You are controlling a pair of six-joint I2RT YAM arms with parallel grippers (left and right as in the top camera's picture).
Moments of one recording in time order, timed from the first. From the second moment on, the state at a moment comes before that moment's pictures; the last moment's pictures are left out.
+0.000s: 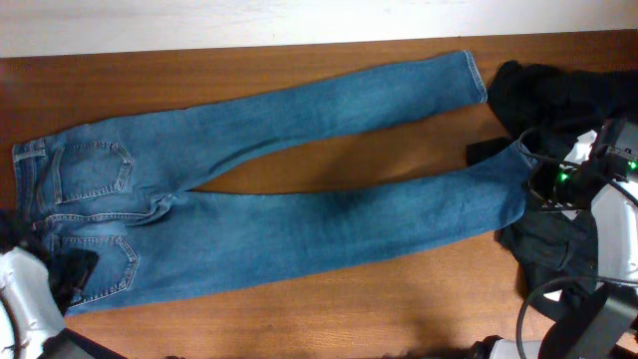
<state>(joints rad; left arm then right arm) 0.78 1.47 1.04 -1.06 -0.19 -0.53 -0.52 1.54 1.16 -0.86 -0.29 0.22</state>
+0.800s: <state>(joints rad) 0.89 1.47 0.81 -0.61 0.00 -0.38 -0.52 1.56 1.16 -0.86 -0.29 0.22</state>
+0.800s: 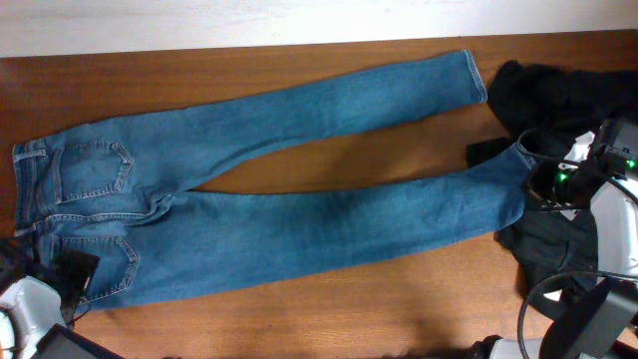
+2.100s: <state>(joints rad) 0.89 1.39 0.69 -0.47 0.14 -0.36 -0.52 1.56 1.17 -0.90 -0.29 0.21</state>
